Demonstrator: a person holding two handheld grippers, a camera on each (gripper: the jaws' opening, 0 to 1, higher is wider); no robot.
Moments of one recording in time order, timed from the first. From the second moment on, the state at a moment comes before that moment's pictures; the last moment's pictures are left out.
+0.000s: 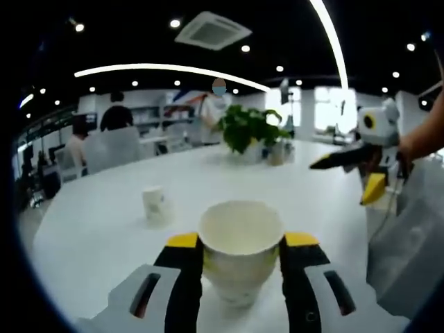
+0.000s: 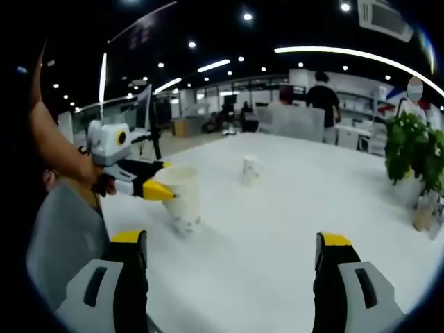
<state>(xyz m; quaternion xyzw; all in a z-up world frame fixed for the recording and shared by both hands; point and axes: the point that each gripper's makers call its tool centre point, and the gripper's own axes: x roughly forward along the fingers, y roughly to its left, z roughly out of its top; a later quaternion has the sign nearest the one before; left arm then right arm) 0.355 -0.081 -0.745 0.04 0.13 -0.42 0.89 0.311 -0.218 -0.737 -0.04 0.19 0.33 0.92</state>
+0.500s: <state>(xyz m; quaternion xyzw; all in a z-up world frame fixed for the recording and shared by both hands) 0.368 -0.027 -0.689 -0.03 0.12 -0.40 0.91 0.326 -0.222 -0.727 -0.03 0.18 0.32 0.93</state>
